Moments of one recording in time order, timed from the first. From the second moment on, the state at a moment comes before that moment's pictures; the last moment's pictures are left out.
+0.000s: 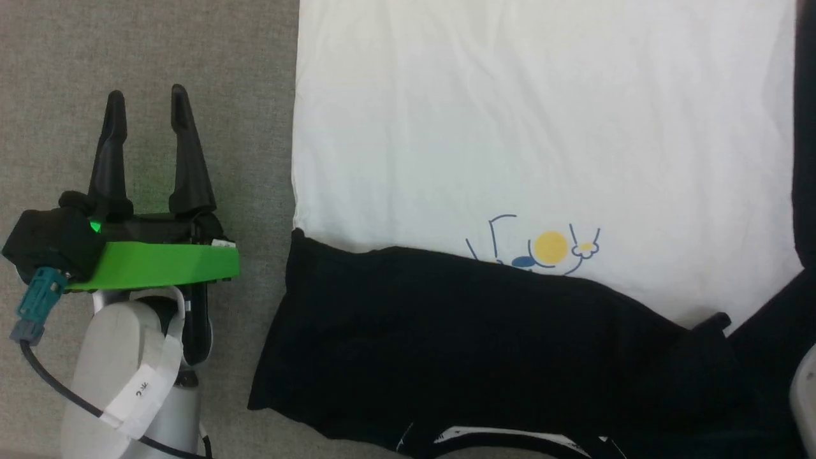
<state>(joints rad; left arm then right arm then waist) -0.35 0.18 -0.04 -0.07 -0.35 0.02 -0.26 -1.03 -0.15 -0.69 0.44 -0.13 0.13 0.69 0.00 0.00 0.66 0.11</state>
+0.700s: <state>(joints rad) -0.27 0.12 0.05 0.02 -0.27 -0.06 -0.26 -0.65 -0.28 -0.53 0.11 0.08 0.13 0.55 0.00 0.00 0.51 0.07</state>
